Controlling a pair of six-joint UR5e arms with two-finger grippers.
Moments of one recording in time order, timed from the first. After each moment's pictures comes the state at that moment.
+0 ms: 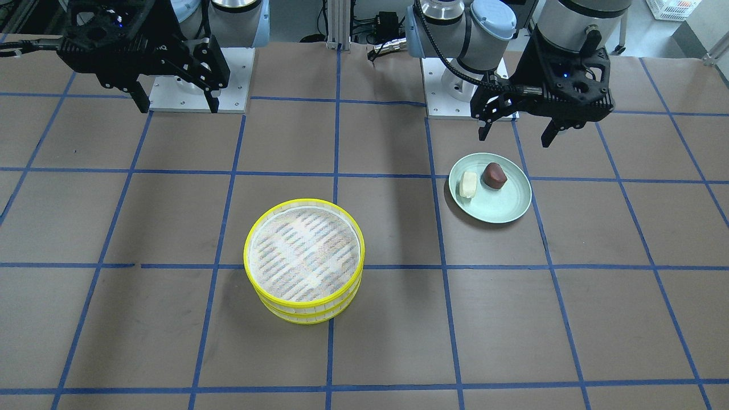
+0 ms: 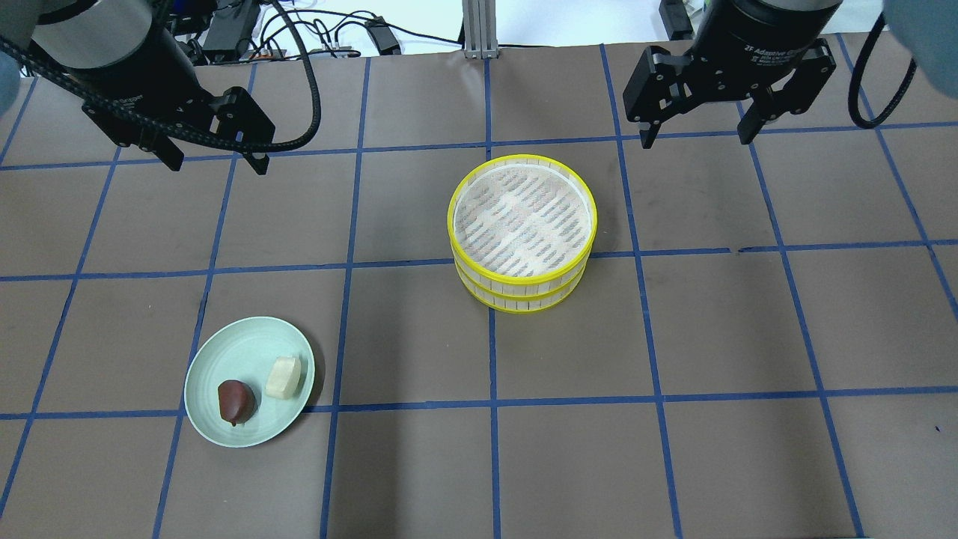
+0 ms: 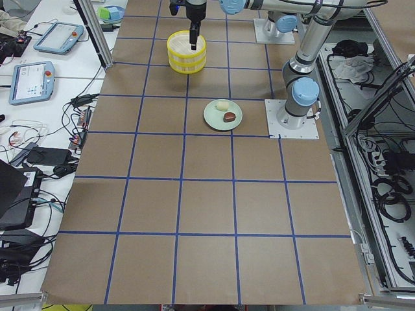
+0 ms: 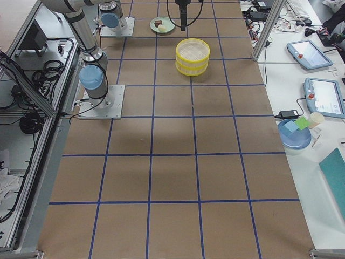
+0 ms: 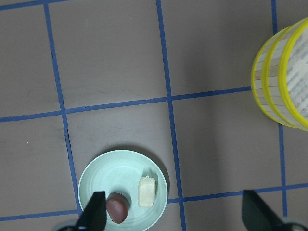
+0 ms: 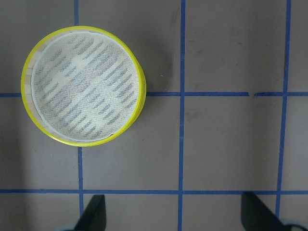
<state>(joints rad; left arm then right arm) -1.54 -1.54 -1.52 -1.60 1.58 0.14 1.64 -1.59 1.44 -1.47 -1.55 0.06</state>
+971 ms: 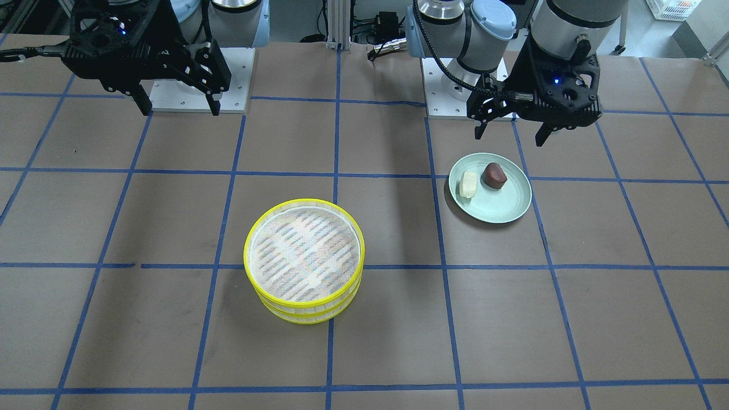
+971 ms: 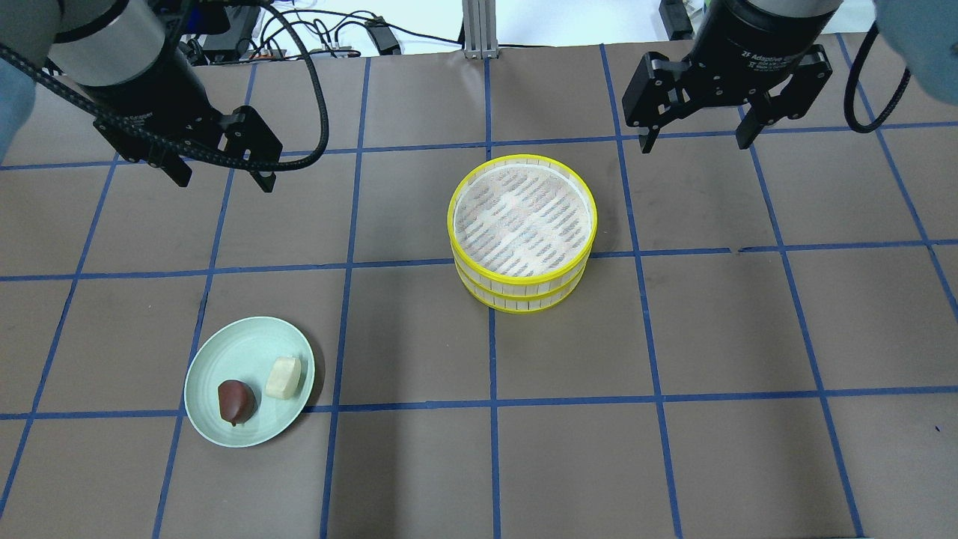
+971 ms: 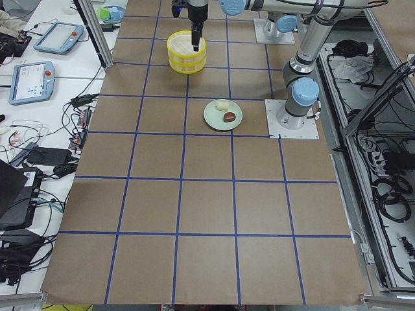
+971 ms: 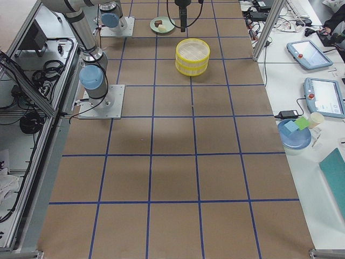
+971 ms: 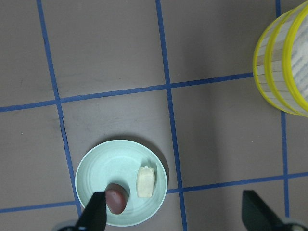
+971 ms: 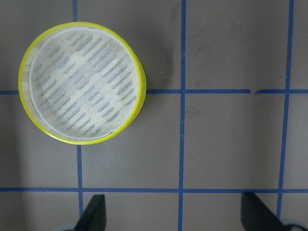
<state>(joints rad) -1.53 -1.53 -1.58 -1.62 1.58 0.16 1.64 -1.59 1.46 -1.47 -1.55 0.06</state>
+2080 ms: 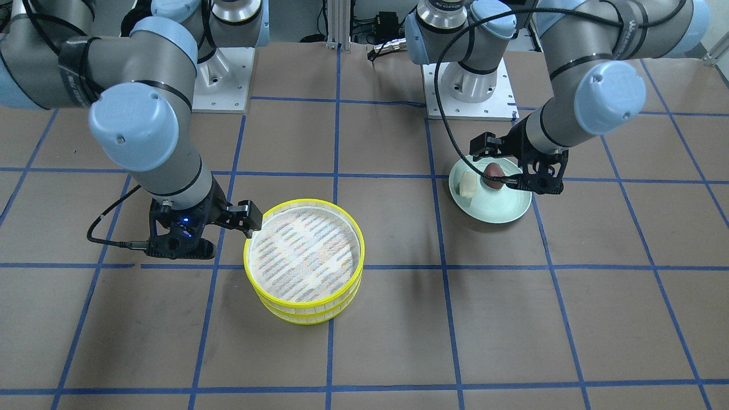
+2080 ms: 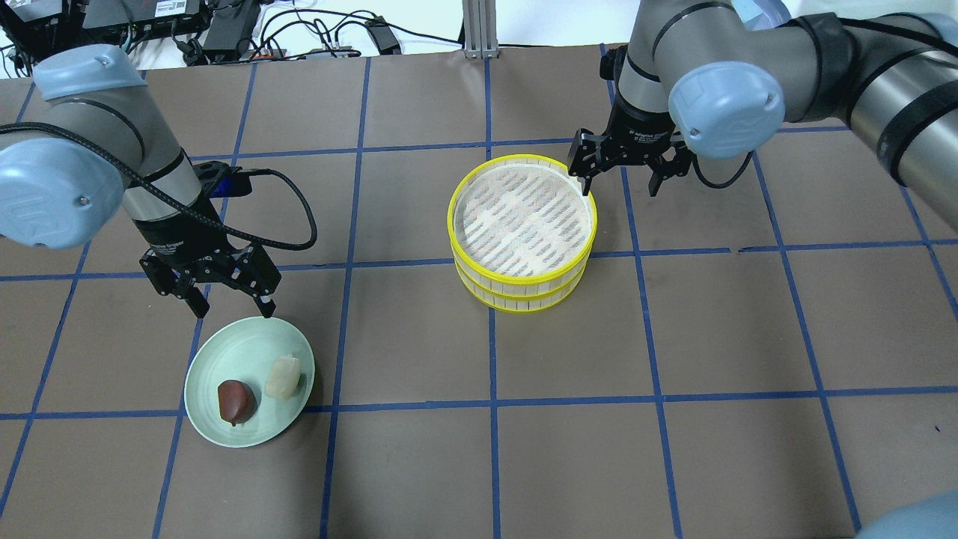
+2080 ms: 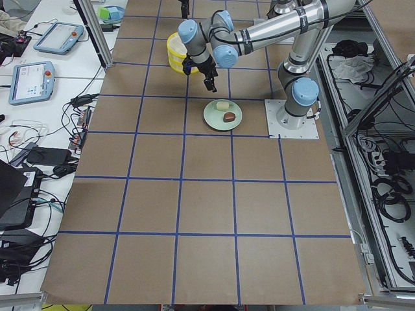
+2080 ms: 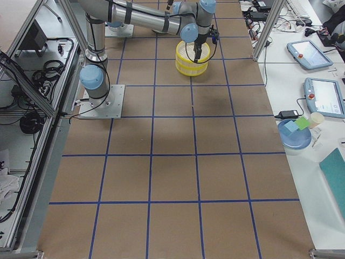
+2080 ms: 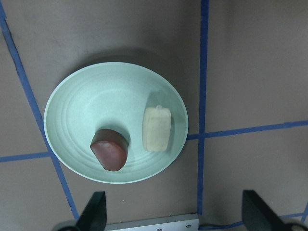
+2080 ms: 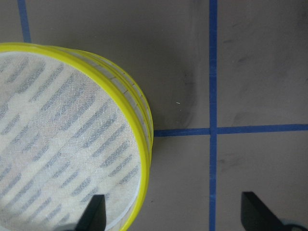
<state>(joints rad) -1.39 -1.64 -1.84 -1.64 1.59 0.26 1.65 -1.27 1.60 -1.81 -1.51 0.14</state>
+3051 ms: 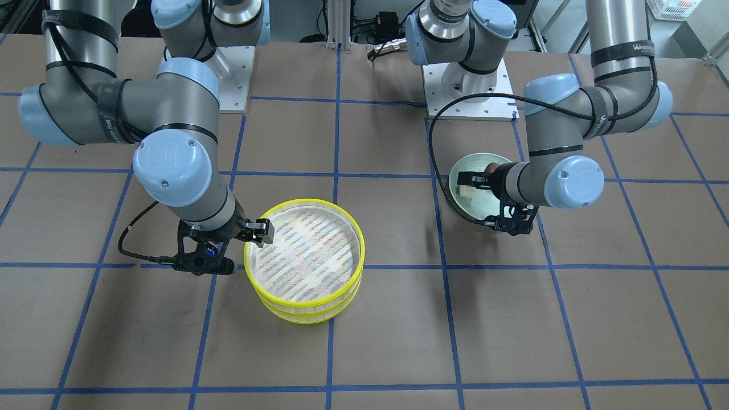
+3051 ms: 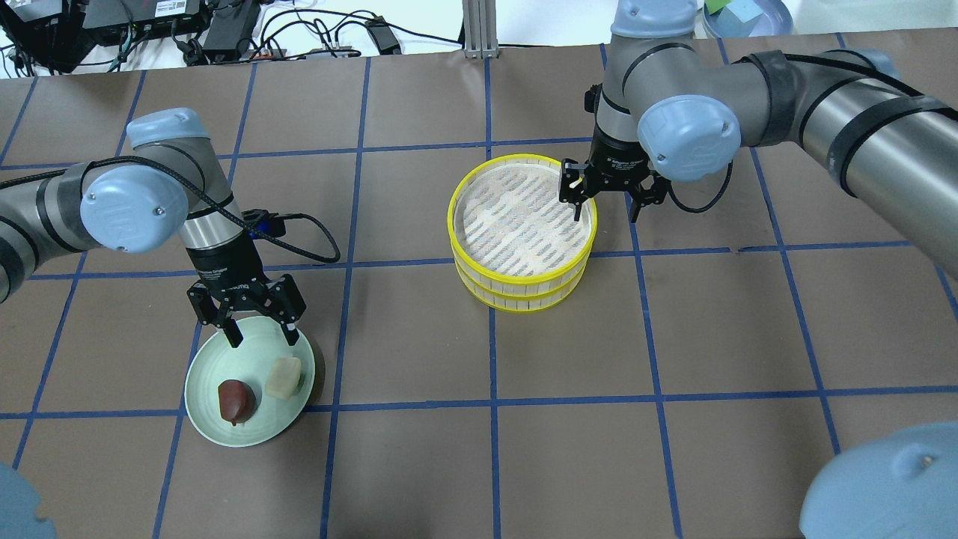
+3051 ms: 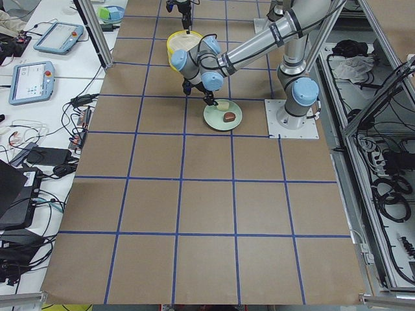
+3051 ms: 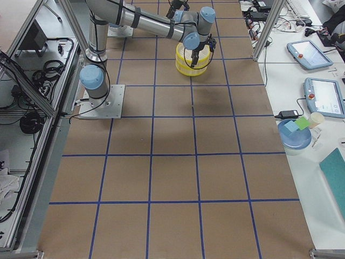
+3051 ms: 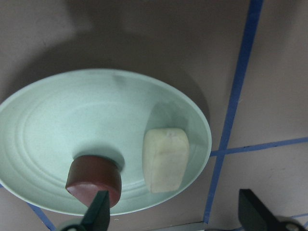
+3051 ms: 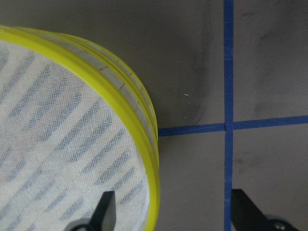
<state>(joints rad) -1.38 -1.84 -1.89 -1.57 1.59 0.26 1.68 -1.21 1.62 -1.84 -1.54 0.19</state>
